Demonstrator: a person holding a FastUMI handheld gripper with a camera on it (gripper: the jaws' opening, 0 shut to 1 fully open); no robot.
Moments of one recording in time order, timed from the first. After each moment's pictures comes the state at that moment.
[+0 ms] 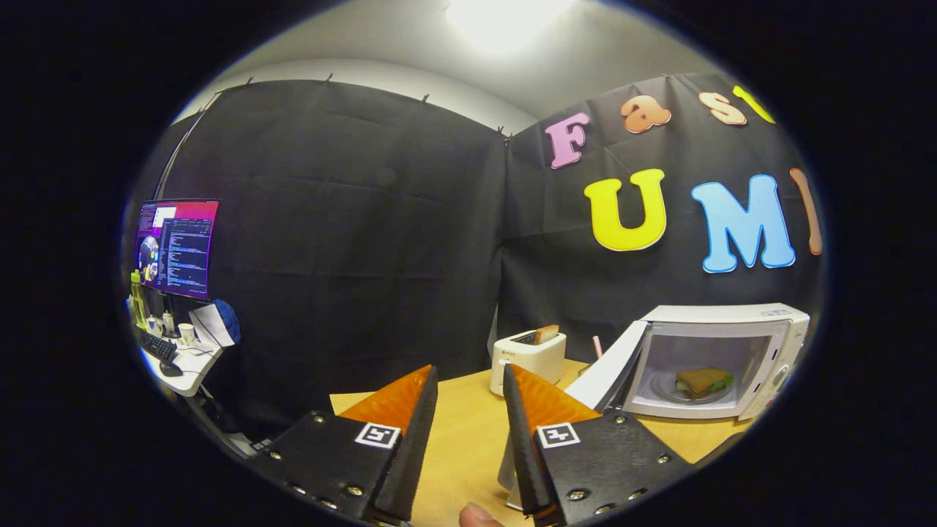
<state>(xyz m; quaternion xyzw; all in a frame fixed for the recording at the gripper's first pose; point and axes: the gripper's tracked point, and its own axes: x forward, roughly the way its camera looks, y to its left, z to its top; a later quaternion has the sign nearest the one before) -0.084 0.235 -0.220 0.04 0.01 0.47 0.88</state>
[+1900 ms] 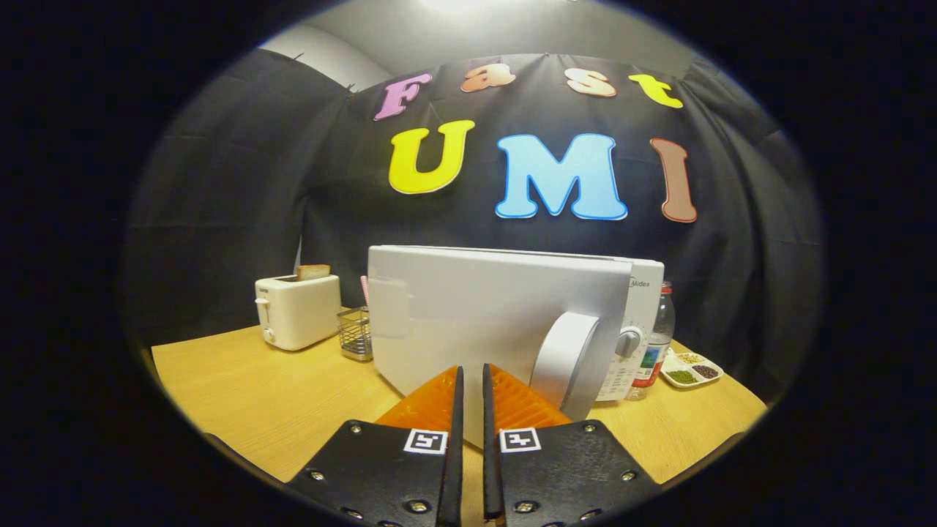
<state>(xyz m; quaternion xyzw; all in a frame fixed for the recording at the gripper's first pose) 0.117 -0.003 -0.354 0.01 0.09 0.11 0.99</state>
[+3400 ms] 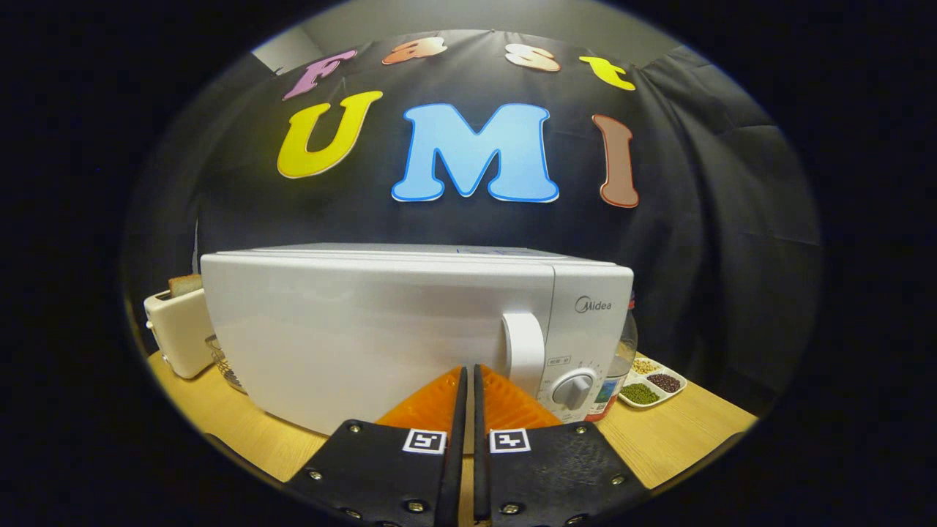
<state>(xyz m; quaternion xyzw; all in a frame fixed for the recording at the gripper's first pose) 0.224 -0.072 -0.345 0.02 0.12 -0.04 0.99</state>
